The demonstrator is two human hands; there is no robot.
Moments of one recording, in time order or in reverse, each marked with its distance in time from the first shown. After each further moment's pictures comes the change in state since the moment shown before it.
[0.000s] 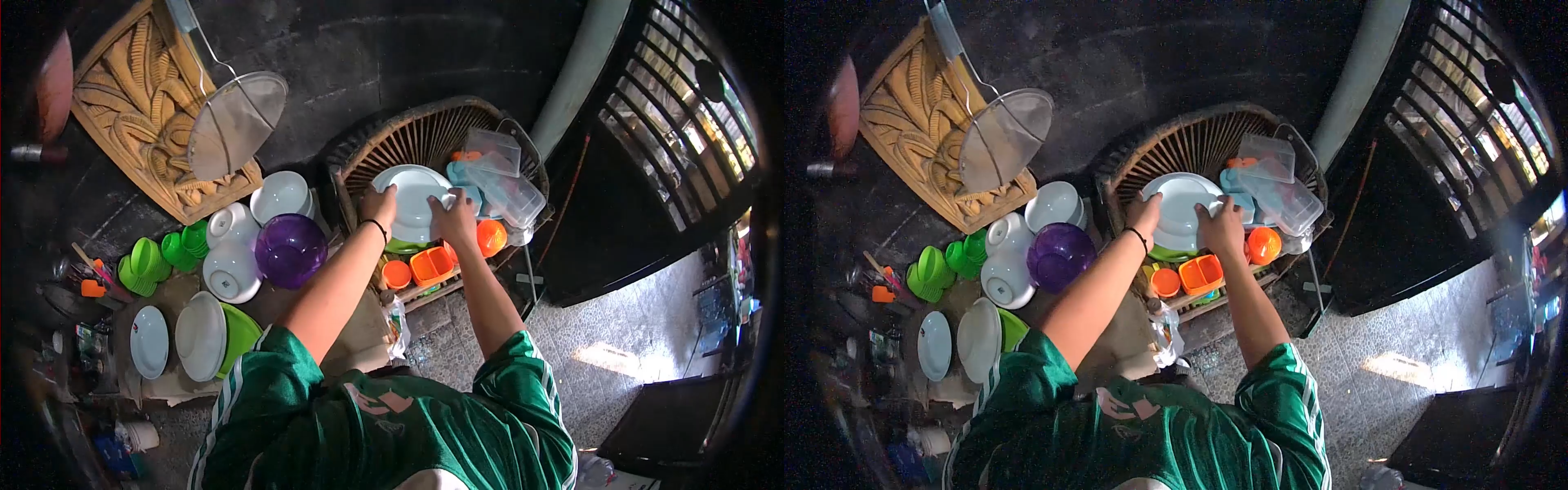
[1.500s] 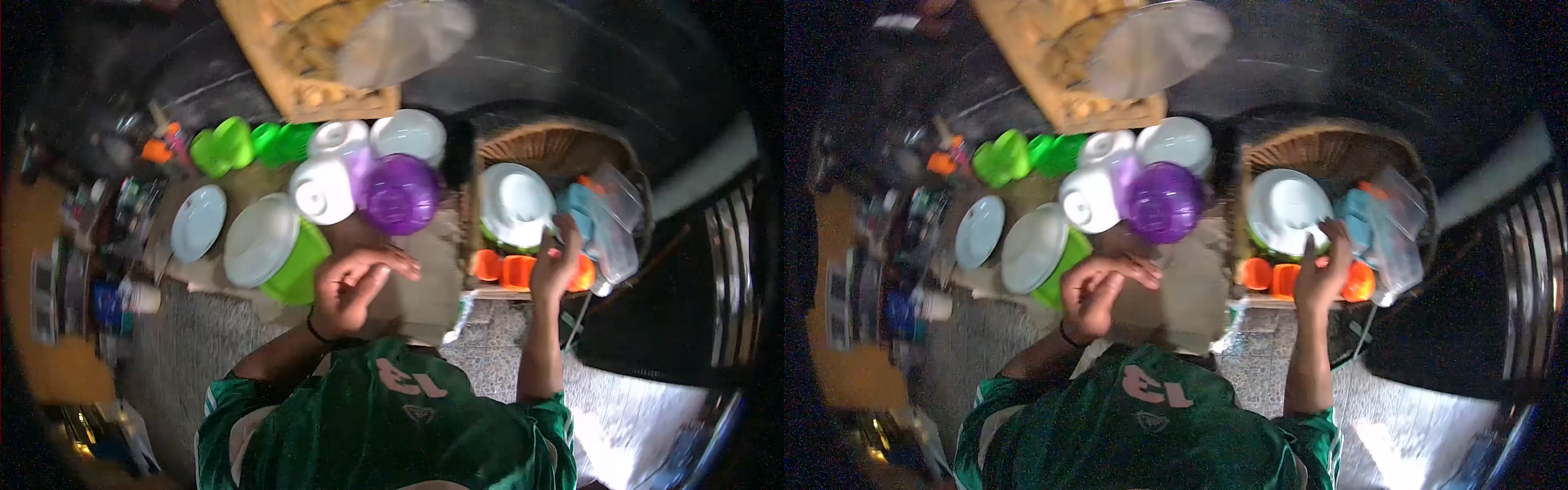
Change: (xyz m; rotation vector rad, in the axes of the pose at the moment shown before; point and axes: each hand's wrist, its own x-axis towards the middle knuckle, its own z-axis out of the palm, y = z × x) left_hand -0.288 0.014 -0.236 -0.331 -0.096 0.833; right_hand -0.072 -0.040 -0.009 0.198 0.166 -0.585
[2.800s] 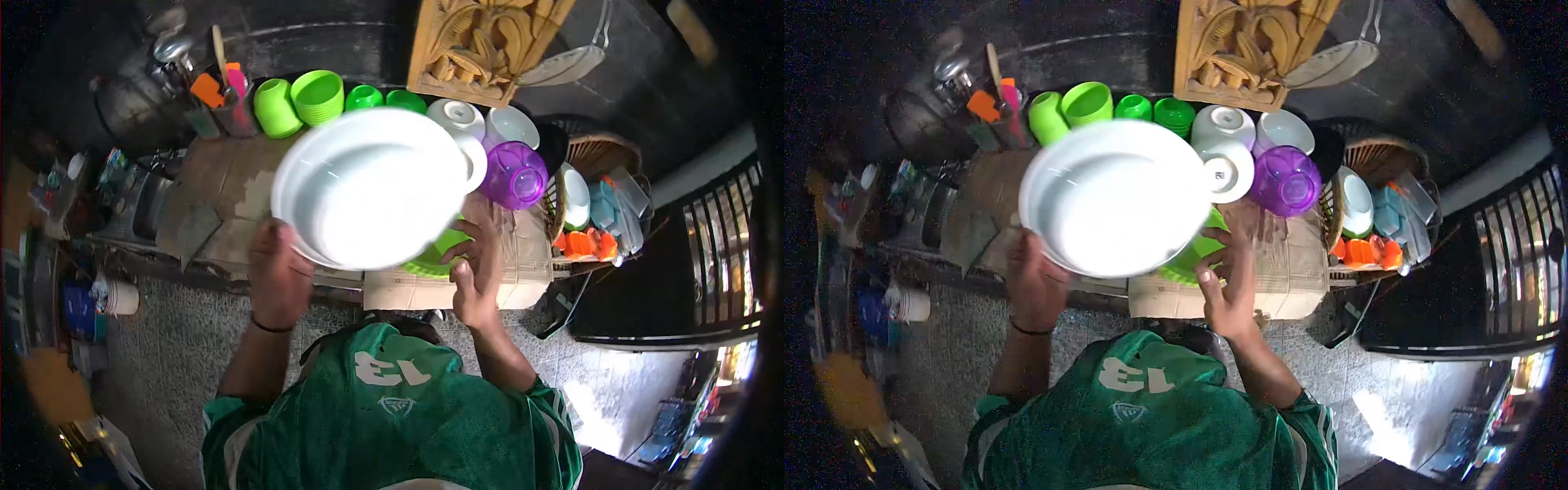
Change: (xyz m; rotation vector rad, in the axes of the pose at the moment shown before) left_hand -0.157 0.093 -0.328 -0.346 0.648 -0.303; right_hand -0.192 -0.364 0.145 0.723 -0.516 0.126
